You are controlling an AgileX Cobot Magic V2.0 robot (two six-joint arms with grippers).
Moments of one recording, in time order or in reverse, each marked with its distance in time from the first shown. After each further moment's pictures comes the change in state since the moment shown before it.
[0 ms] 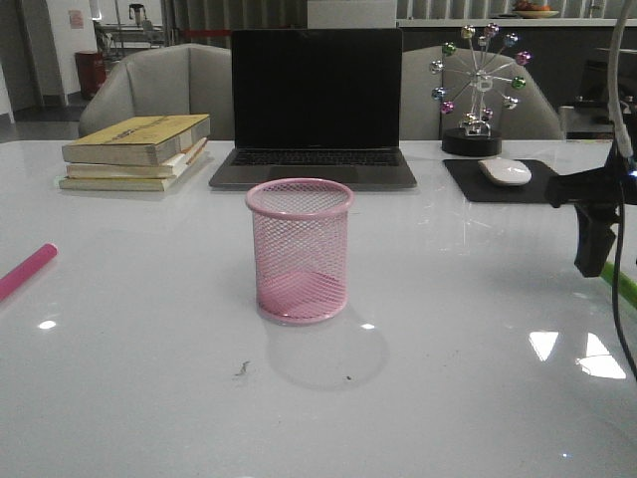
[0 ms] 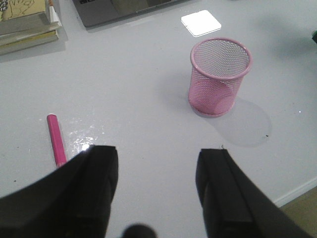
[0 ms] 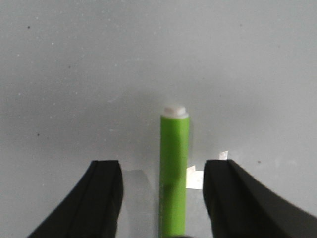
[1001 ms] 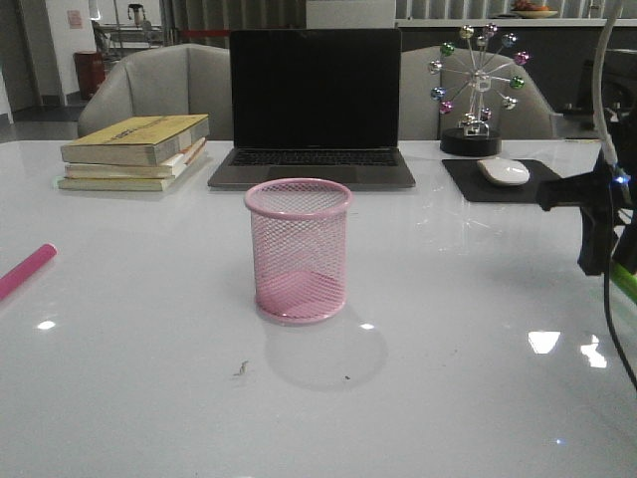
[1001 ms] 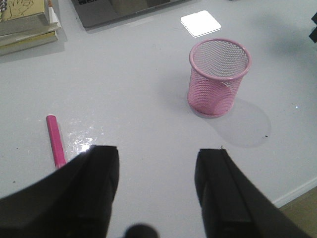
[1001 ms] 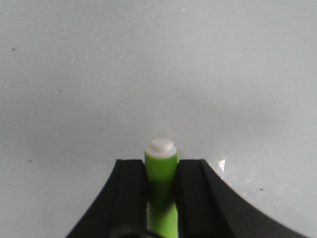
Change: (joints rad) left arm 0.000 0.000 0.000 0.000 -0.002 0.000; right arm 0.016 -0.002 -0.010 -0.004 -0.047 -0.003
